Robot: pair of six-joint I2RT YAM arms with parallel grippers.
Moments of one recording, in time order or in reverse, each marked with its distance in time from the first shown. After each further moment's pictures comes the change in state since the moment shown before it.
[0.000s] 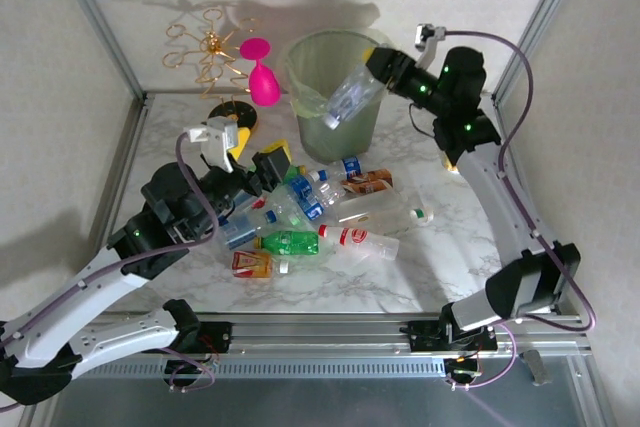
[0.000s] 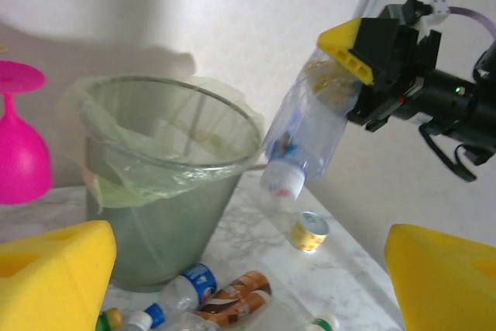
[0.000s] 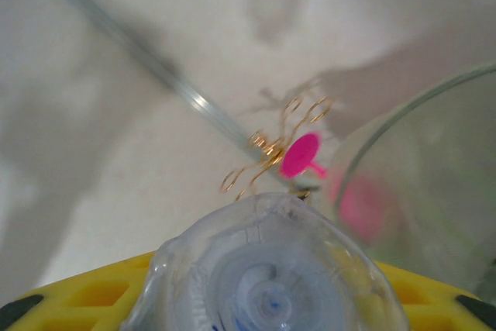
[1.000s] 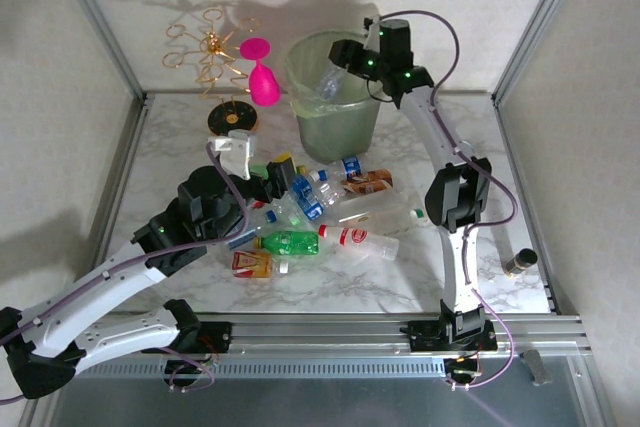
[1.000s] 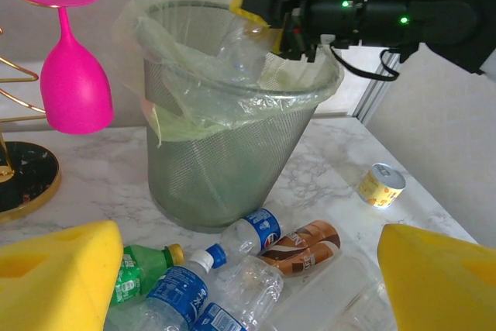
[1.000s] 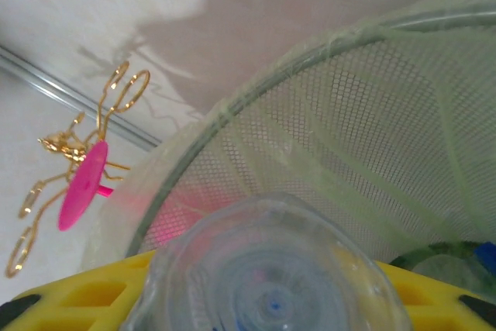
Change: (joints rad) left arm -0.001 0.039 -0.095 -0.043 -0.101 -0.005; right arm 0.054 0.746 0.751 -0.351 0.094 -0.210
